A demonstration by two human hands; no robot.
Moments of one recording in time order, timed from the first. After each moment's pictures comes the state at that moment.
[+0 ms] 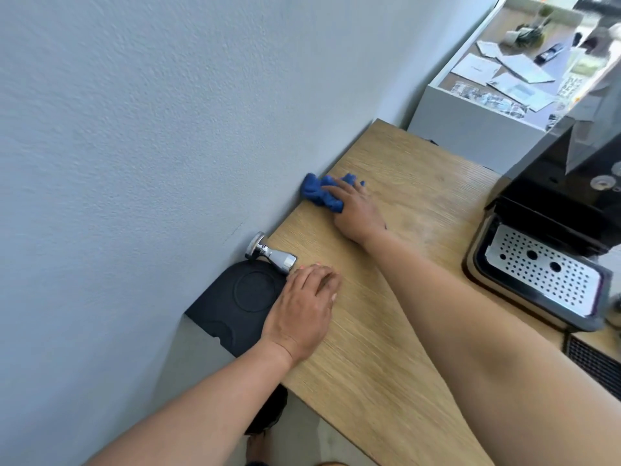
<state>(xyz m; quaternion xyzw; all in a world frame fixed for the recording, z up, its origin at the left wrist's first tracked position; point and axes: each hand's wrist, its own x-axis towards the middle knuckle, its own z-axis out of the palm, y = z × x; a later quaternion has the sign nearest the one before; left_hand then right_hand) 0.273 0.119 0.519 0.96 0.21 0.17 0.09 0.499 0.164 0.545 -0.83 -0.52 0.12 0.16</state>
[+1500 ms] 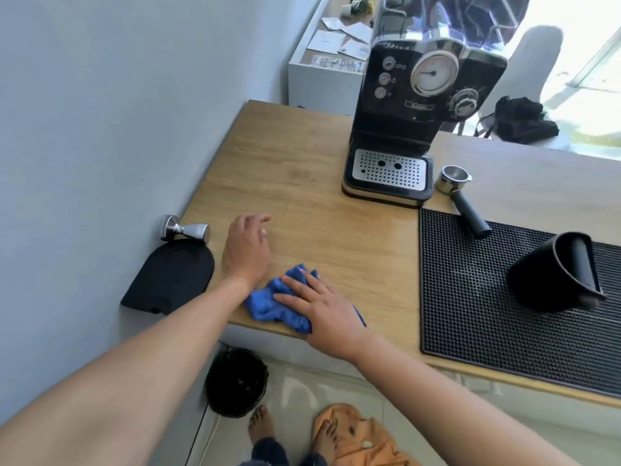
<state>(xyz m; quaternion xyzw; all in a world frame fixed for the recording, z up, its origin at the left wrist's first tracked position) 0.296 0.084 0.559 0.91 0.25 0.20 0.27 0.306 -0.119 0.547 -0.82 -0.55 0.10 0.16</state>
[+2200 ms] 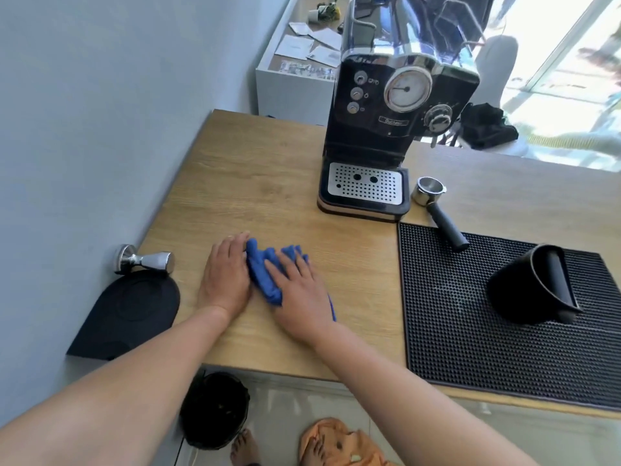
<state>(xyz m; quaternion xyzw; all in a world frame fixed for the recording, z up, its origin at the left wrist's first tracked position) 0.323 0.088 0.525 0.94 0.20 0.17 0.22 0.355 -0.073 0.559 -0.91 -0.38 0.09 0.16</state>
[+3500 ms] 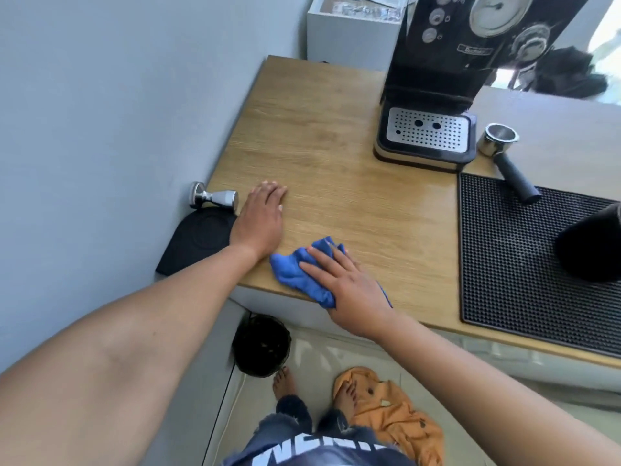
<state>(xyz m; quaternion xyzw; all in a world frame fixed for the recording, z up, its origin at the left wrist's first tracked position) 0.284 0.130 0.532 0.97 0.16 0.09 0.18 0.283 -0.107 0.544 -0.84 -0.51 0.11 0.15</state>
